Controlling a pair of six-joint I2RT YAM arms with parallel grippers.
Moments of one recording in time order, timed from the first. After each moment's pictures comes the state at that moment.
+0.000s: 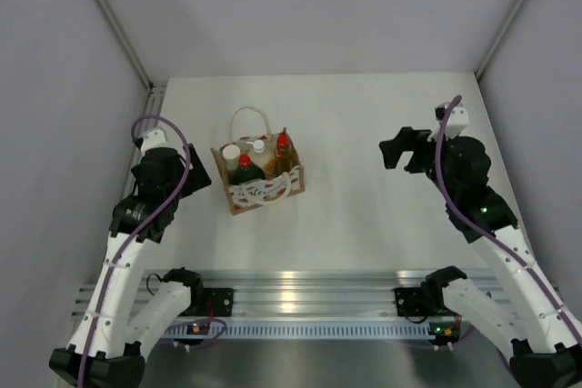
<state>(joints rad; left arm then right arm) -0.19 0.79 0.95 -0.79 -0.33 -0.45 0.34 0.78 0.88 -0.32 0.03 0.29</state>
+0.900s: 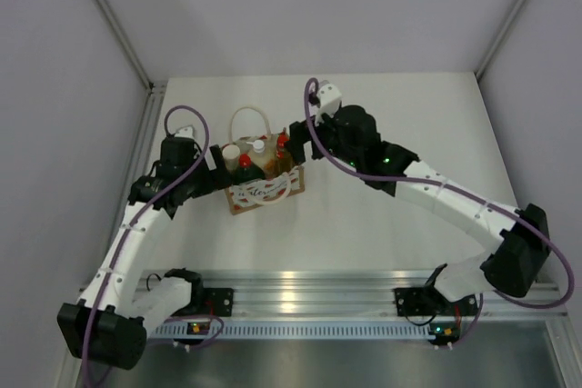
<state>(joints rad) -0.19 0.96 0.94 -0.76 -0.07 -0.45 0.81 1.36 1.22 -0.14 0.06 0.17</state>
